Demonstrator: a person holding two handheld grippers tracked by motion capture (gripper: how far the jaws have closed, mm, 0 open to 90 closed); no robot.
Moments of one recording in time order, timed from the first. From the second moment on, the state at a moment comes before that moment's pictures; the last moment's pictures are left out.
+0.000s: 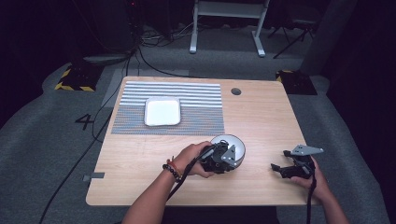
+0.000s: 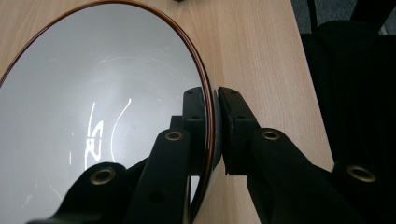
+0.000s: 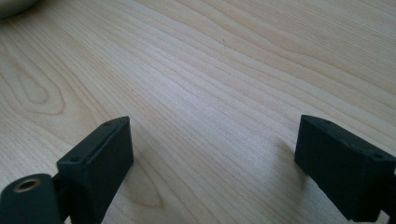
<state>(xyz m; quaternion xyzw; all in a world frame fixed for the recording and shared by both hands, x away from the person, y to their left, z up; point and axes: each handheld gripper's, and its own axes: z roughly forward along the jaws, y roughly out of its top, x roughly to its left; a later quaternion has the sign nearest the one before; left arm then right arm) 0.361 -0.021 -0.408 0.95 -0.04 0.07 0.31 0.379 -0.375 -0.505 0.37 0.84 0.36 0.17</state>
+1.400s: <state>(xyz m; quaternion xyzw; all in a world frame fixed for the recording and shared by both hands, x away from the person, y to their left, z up) 0.359 0.011 -0.381 0.90 -0.04 0.06 0.42 0.379 -0.374 -0.505 0.37 0.84 0.36 0.17</state>
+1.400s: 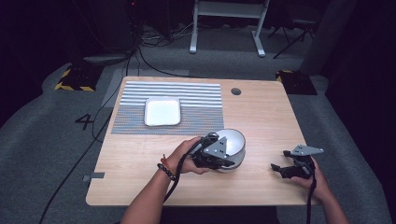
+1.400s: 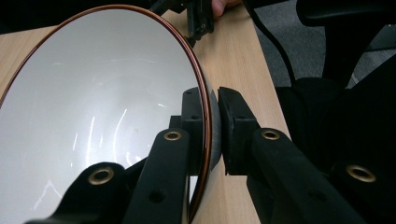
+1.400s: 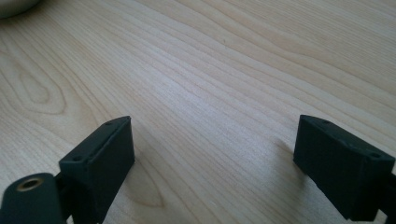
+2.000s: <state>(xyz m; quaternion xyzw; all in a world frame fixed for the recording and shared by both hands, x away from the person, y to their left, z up) 0.364 0.035 -0.371 0.90 -0.03 0.08 0.43 0.379 -0.374 -0.505 0.37 0.84 0.36 0.17</state>
